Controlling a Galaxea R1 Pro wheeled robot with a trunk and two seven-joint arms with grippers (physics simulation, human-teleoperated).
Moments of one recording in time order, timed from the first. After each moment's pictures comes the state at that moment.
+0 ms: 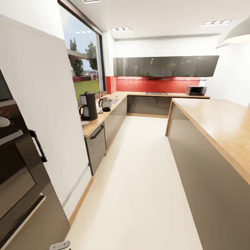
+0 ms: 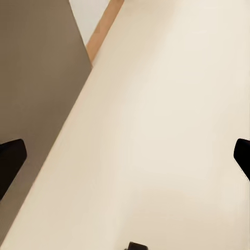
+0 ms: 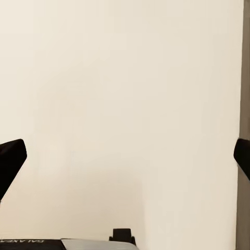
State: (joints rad) left arm -0.30 0.11 0.05 -0.23 0.17 -0.21 0.01; right arm -0.02 -0.03 0.00 -0.54 0.00 -0.25 0.00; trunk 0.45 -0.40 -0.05
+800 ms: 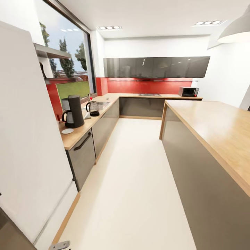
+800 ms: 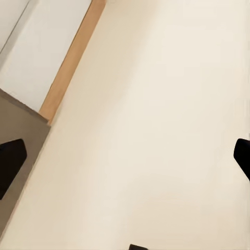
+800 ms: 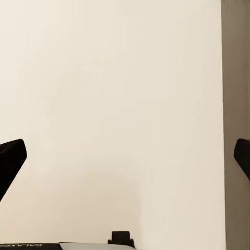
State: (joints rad) left arm -0.30 0.11 0.05 -0.23 0.17 -0.21 0.01; right arm -0.02 -0.03 -0.01 -0.54 0.00 -0.25 0.00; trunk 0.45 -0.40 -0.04
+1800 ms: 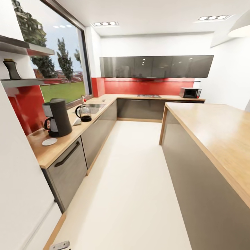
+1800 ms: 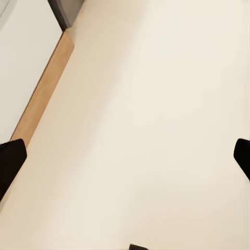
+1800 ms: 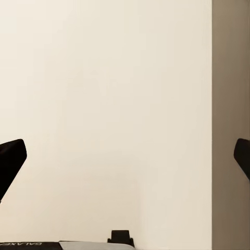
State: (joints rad) left arm -0.30 0.11 0.05 -0.23 0.17 -0.21 0.01; right arm -0.02 -0.03 -0.01 -0.54 0.00 -0.25 0.00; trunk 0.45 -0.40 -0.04
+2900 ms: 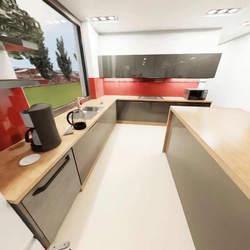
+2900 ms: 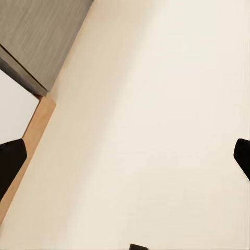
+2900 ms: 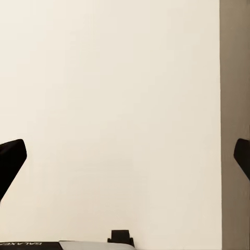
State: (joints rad) left arm -0.30 0.11 0.04 -0.23 0.17 -0.21 0.01; right arm -0.02 -0.03 -0.01 -0.54 0.00 -0.25 0.00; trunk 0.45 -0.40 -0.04
